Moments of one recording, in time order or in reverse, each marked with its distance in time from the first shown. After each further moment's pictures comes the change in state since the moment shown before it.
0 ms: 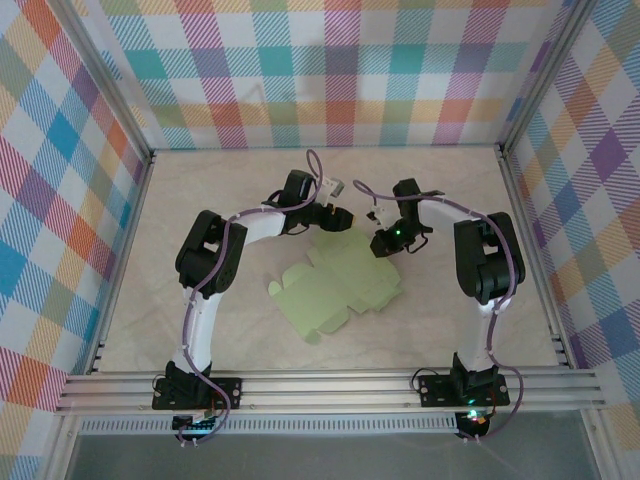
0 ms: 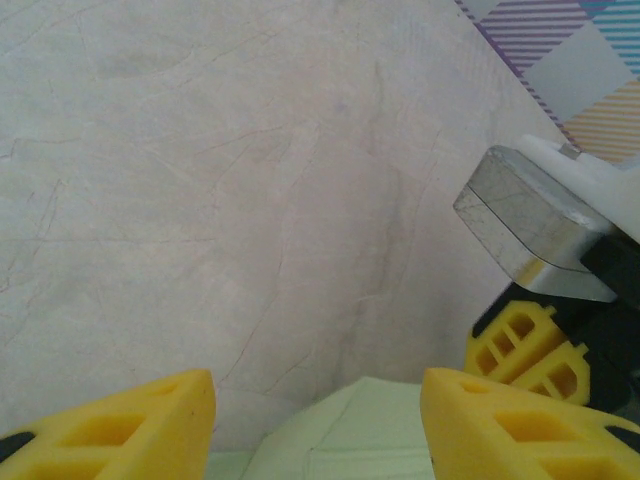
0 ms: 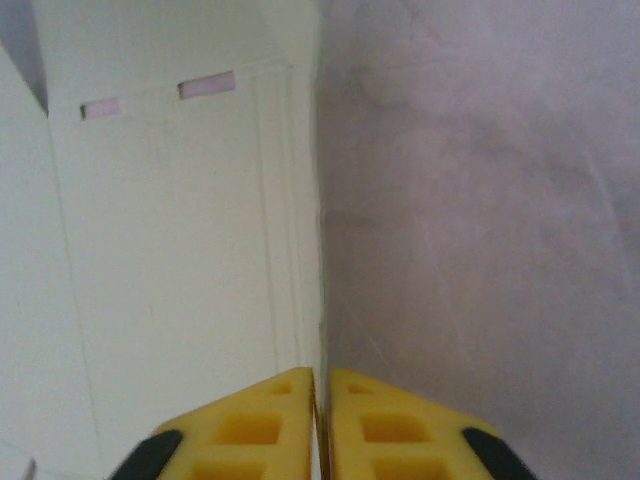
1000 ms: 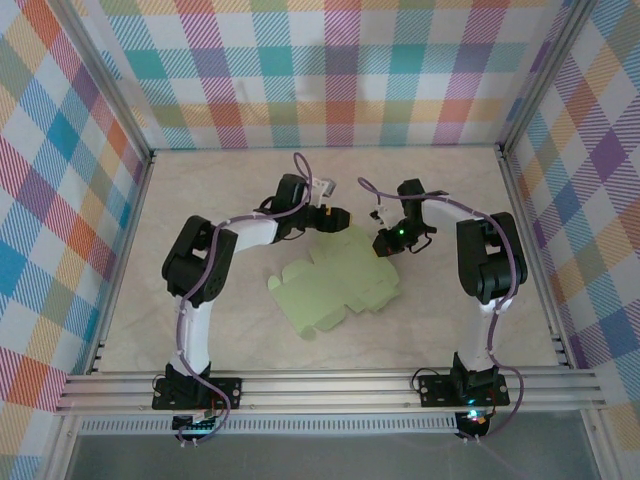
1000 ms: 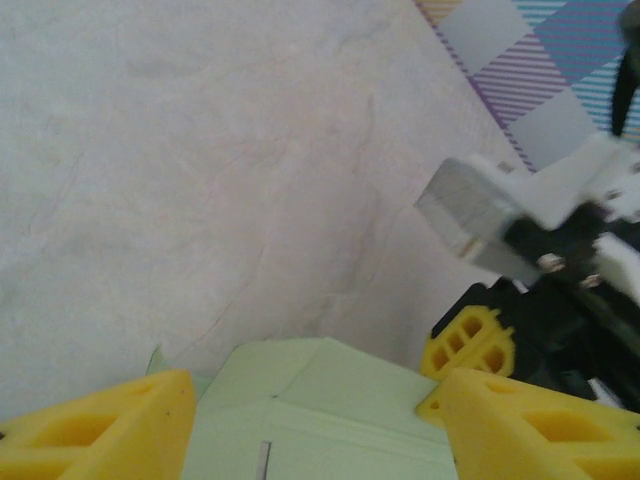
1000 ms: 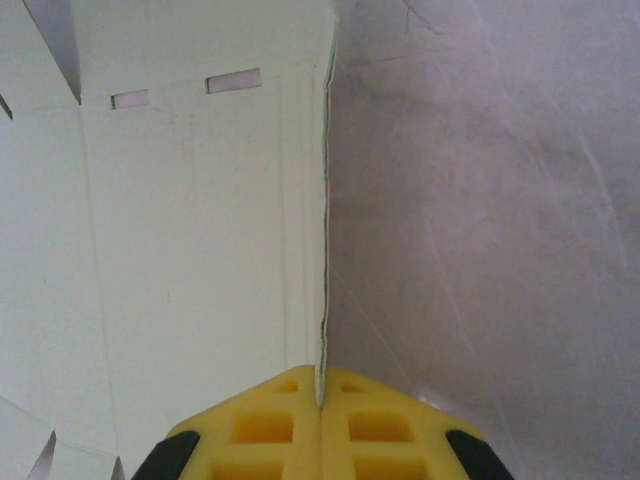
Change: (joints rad) left arm -0.005 -0.111 -0.157 0.119 -0.047 -0.172; right arm -0.025 -0.002 -0.005 -0.003 -0.040 0.005
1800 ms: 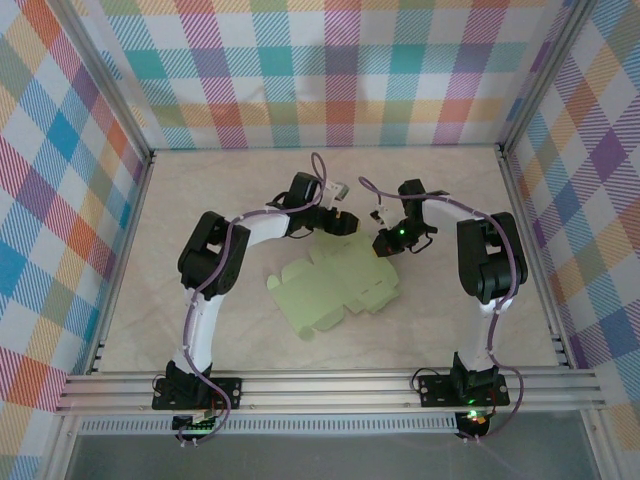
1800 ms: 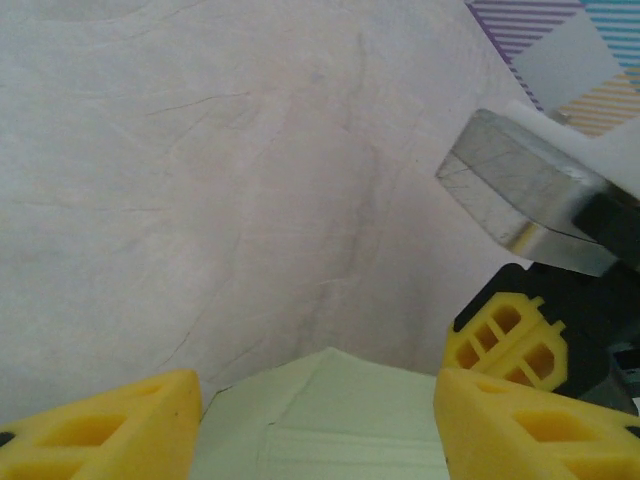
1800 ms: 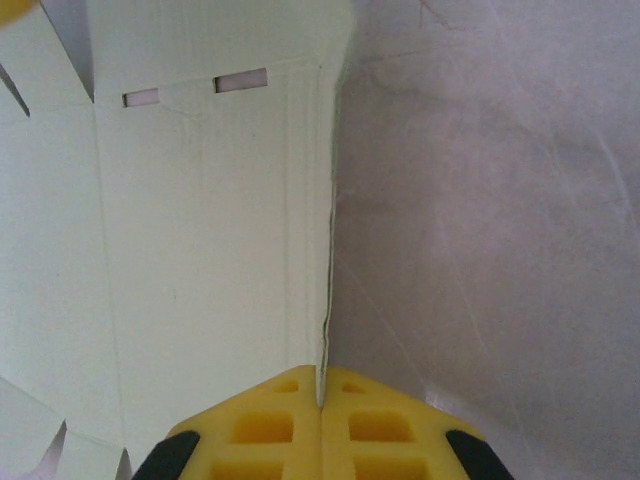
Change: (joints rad) left arm -0.028 0.112 0.171 -0.167 0.056 0.123; right arm -0.001 0.000 0.000 -0.011 -0.023 0.000
